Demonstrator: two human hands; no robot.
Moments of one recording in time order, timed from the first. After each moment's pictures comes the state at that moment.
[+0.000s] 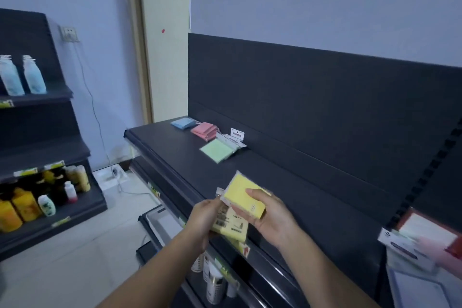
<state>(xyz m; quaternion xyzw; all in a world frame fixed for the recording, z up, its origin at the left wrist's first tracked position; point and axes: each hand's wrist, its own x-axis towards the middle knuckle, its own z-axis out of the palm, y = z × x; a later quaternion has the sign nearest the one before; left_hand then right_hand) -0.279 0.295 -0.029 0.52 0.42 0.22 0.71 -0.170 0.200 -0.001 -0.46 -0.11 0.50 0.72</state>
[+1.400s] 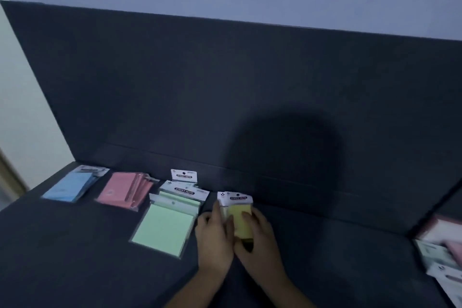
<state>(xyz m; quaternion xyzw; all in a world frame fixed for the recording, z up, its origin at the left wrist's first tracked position) -0.057 0.491 -0.087 0.85 0.25 0.23 0.39 -0.026 0.389 -0.083 -0.89 -0.27 0.01 0.37</state>
